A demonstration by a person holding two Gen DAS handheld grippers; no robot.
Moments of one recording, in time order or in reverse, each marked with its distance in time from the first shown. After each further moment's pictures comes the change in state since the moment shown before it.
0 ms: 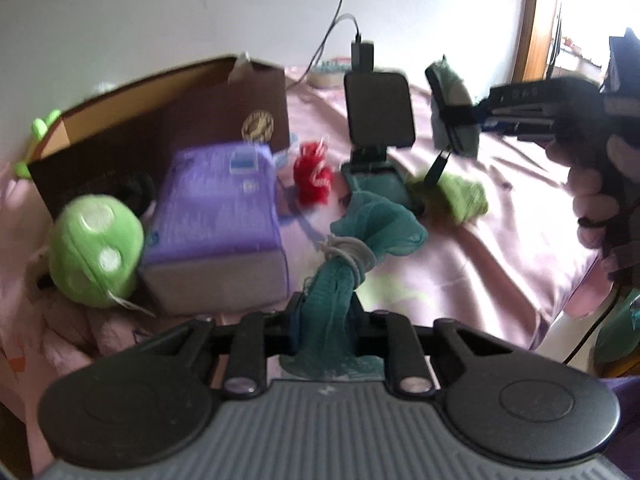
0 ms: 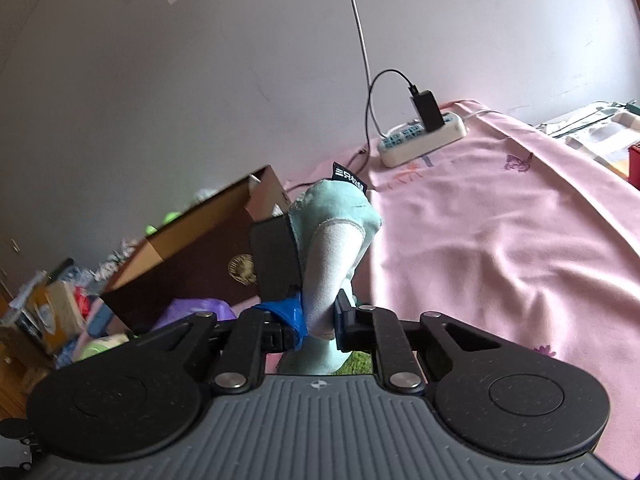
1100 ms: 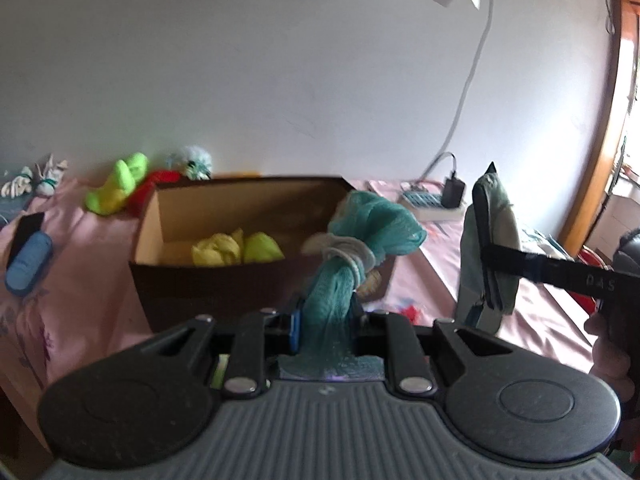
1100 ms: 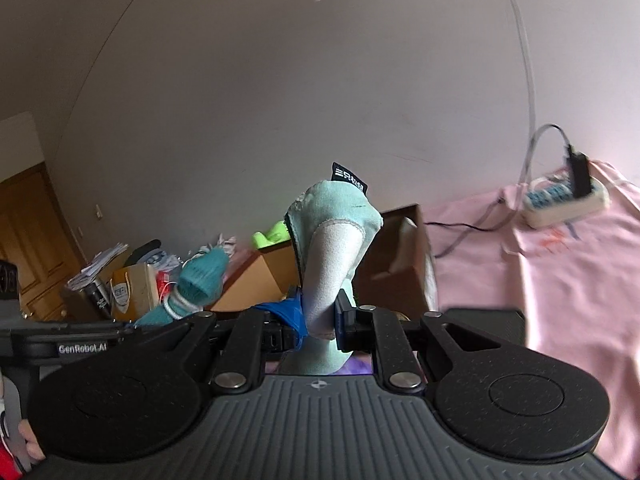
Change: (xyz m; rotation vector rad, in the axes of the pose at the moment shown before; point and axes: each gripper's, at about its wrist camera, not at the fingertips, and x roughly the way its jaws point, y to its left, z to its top) left arm -0.039 0.096 0.088 -0.242 -0.244 0.132; right arm 0.048 0.095 0.047 -0.203 -0.008 0.297
